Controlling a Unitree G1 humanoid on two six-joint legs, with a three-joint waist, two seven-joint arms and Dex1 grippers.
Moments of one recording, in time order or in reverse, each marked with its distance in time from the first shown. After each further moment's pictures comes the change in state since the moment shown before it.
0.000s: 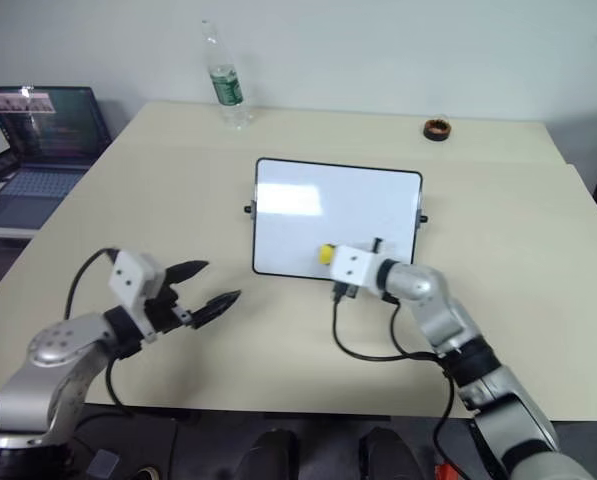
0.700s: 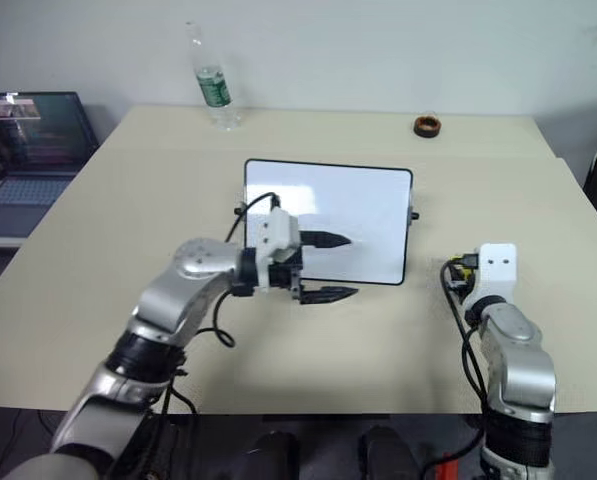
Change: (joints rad) left arm -0.592 -0.240 -0.466 0.342 0.113 -0.158 -0.326; right arm 0.257 0.197 -0.612 -0.322 0.266 0.763 -0.477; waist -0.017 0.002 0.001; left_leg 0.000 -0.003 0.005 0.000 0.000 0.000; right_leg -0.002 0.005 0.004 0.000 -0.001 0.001
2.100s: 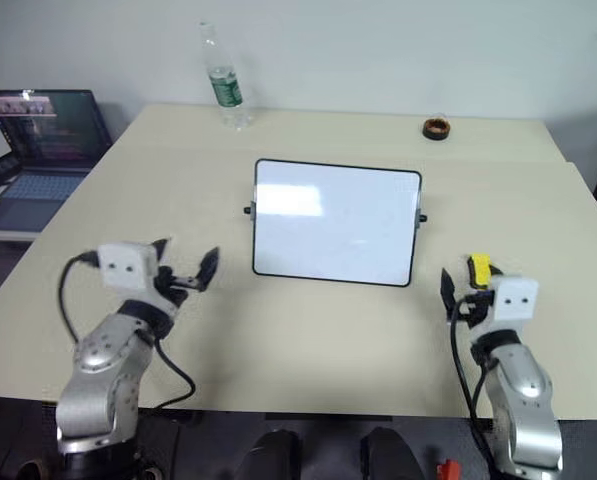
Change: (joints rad) left arm 0.625 -0.154 0.576 -0.397 0.200 0.118 0.892; right arm 0.444 0.002 0.082 -0.116 0.136 -0.652 0.087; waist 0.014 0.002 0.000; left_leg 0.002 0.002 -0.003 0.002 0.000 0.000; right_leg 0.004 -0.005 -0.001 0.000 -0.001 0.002
